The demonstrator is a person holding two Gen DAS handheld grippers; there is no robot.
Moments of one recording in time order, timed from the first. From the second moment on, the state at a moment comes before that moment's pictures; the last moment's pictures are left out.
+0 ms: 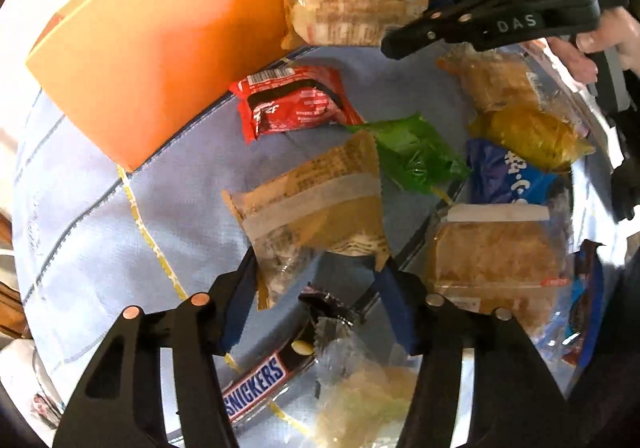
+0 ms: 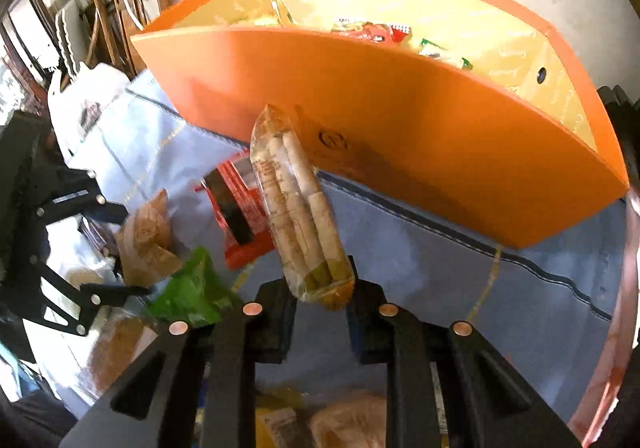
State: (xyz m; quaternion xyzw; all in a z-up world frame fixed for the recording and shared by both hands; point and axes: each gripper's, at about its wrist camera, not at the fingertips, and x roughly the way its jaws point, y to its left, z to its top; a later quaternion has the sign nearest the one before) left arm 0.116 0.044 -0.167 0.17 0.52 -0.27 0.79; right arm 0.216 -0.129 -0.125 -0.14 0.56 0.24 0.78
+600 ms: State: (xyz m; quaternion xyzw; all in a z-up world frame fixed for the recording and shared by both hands) left arm 0.155 0.030 -0.164 0.07 0.56 -0.21 0.80; right arm 0.230 -0.114 -0.128 -0.11 0.54 0.25 0.80
